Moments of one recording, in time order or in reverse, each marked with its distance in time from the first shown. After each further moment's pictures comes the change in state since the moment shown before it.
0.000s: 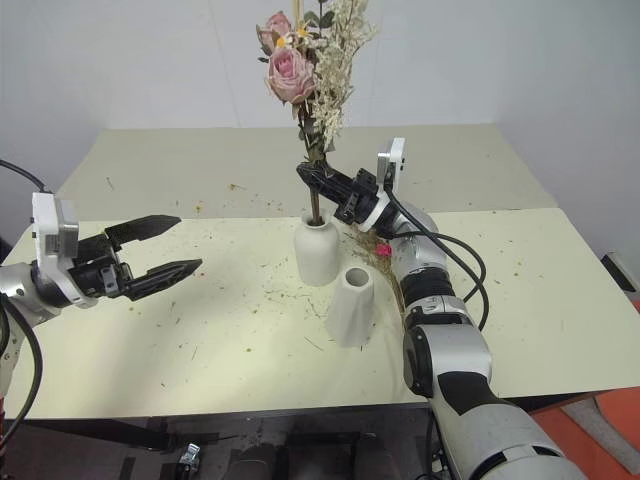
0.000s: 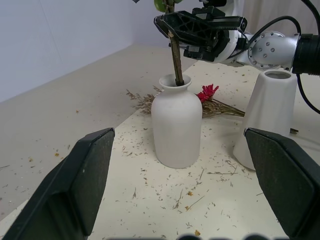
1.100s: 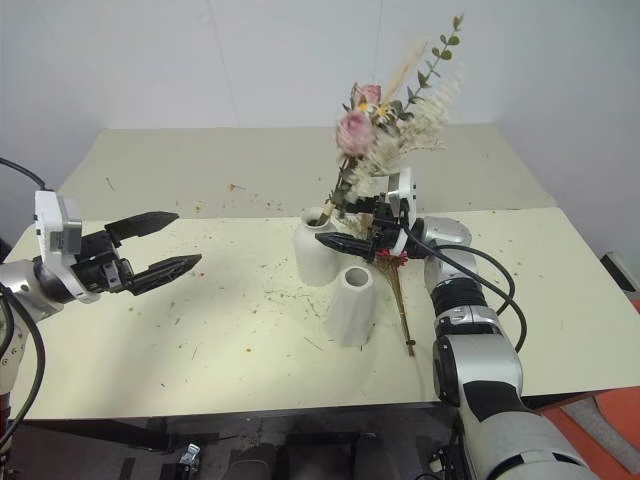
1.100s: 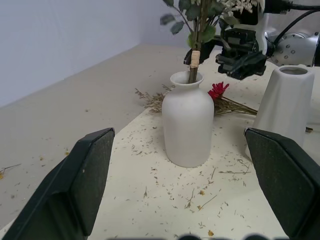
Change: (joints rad) left arm -0.031 -0.013 -0.028 0.057 0.044 -0.044 -0.005; right arm 0.082 -0.172 0.128 -0.005 -0.185 -0.111 0.178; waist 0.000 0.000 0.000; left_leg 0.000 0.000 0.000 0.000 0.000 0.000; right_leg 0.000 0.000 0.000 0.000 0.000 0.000
